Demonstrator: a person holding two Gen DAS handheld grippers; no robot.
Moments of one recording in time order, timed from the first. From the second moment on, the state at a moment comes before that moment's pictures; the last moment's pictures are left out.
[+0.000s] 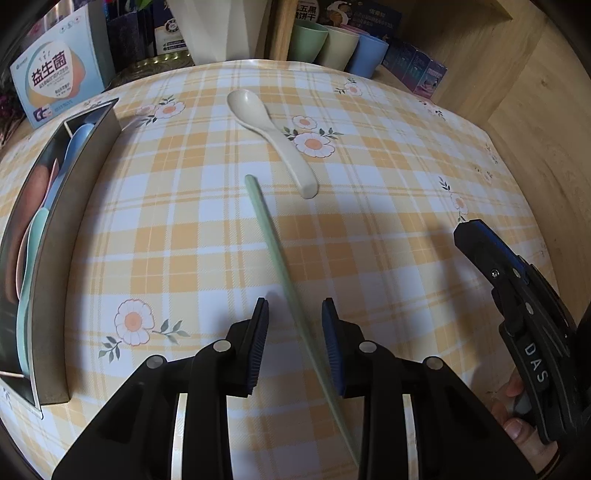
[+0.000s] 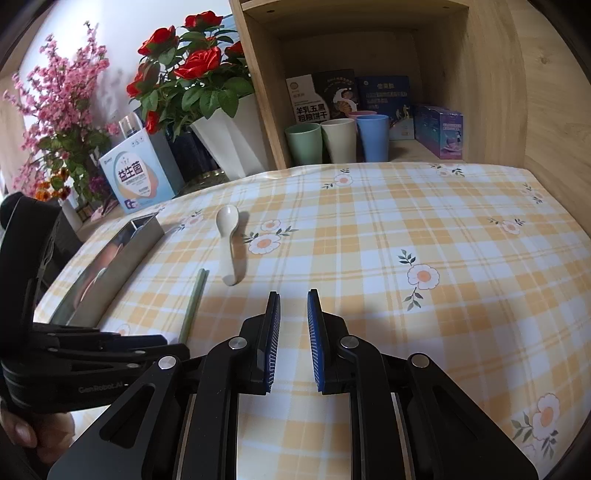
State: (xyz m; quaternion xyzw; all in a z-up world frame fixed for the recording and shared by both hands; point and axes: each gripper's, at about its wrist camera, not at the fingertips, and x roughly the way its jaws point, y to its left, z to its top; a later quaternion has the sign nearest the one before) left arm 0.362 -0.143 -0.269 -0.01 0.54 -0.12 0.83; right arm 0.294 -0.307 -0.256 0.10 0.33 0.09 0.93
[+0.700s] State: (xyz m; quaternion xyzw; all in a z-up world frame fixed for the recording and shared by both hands) left arm 0.355 -0.155 -0.272 0.04 0.52 -0.09 0.85; right arm 0.301 -0.315 -0.266 0.13 0.35 0.10 0.92
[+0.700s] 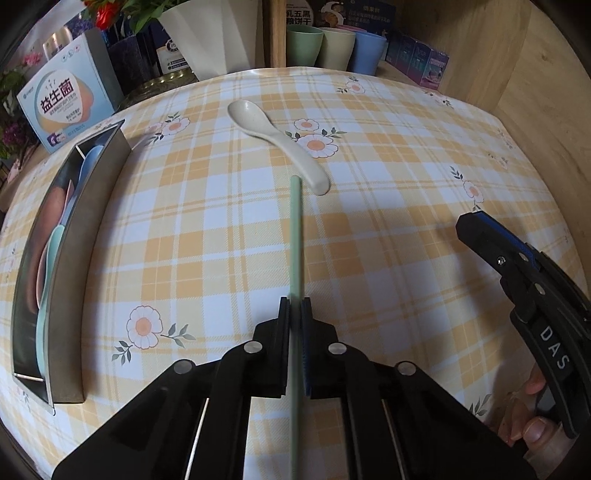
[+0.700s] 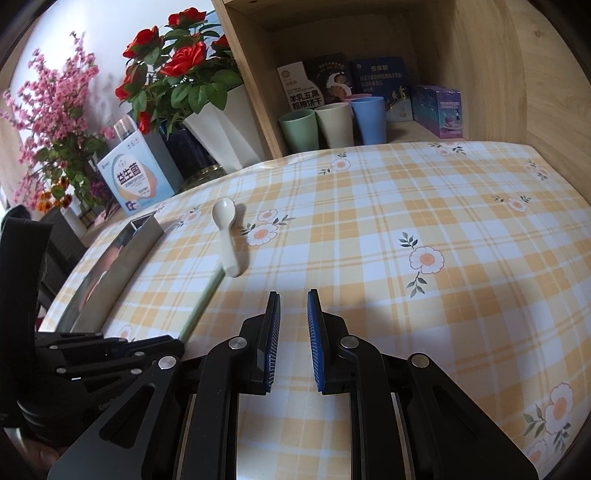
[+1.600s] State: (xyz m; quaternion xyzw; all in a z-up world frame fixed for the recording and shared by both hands) left arm 0.319 -0.059 -0.205 -0.06 0.44 -0.08 0.89; right arm 0.304 -0.310 -0.269 0.12 0.37 0.11 0.91
